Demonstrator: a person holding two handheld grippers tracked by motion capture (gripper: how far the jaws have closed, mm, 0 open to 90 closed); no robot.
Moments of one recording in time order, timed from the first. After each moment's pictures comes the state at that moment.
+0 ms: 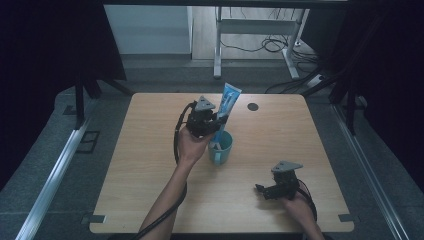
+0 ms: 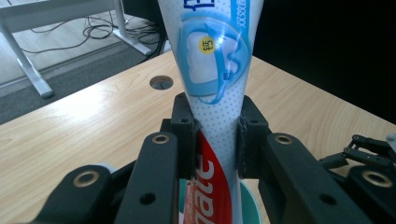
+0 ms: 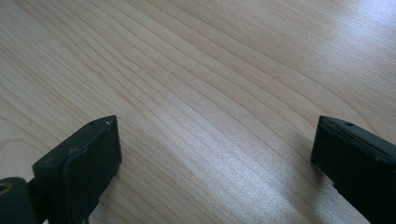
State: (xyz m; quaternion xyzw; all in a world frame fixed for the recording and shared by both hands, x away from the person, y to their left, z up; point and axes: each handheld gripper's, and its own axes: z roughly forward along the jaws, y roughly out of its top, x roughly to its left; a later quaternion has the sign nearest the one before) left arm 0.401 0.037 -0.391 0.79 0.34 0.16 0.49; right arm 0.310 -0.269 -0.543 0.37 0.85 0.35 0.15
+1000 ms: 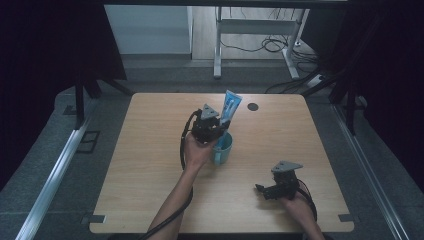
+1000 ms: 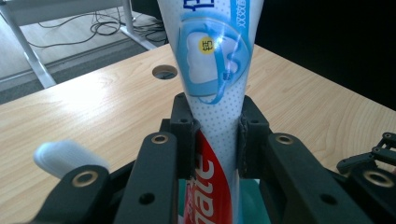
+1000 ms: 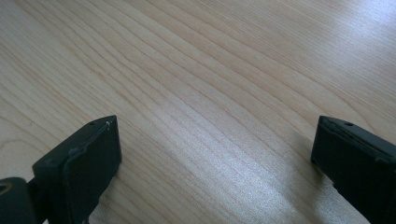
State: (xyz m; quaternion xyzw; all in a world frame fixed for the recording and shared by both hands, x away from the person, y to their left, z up) left arm 0.404 0.026 -0.429 0.78 0.36 0.17 0.49; right arm 0.310 -0.268 -0.544 0.37 0.85 0.35 0.15
